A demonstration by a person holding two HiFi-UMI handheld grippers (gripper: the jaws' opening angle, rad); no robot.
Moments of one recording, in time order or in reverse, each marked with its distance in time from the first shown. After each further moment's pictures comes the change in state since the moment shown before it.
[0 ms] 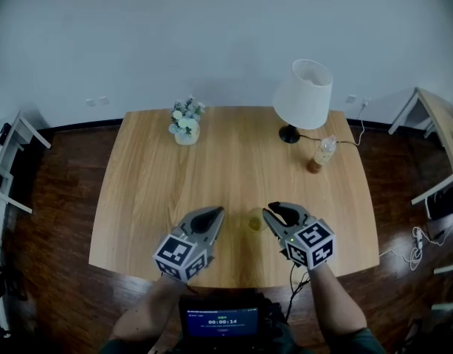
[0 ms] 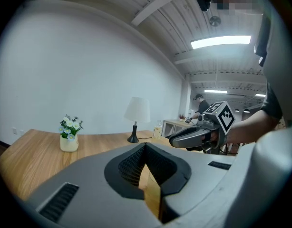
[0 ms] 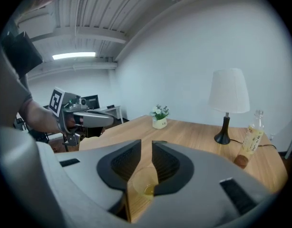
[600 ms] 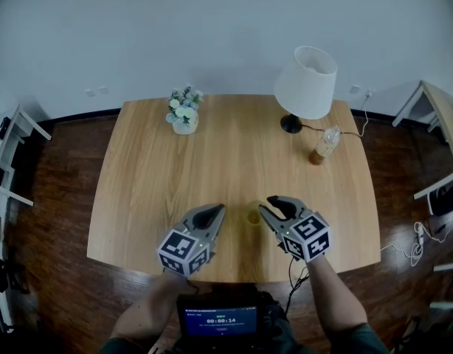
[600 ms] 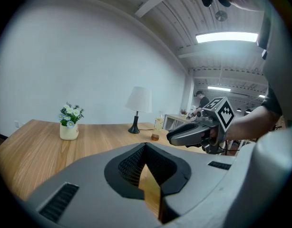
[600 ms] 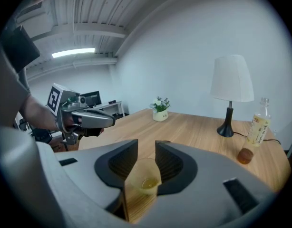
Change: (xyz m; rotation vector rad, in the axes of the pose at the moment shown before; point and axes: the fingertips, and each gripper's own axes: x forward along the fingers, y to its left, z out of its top) left arm 0.012 0.003 -0.037 -0.033 0.071 0.024; right arm 0.019 -0.010 -0.031 0.004 0.064 0.029
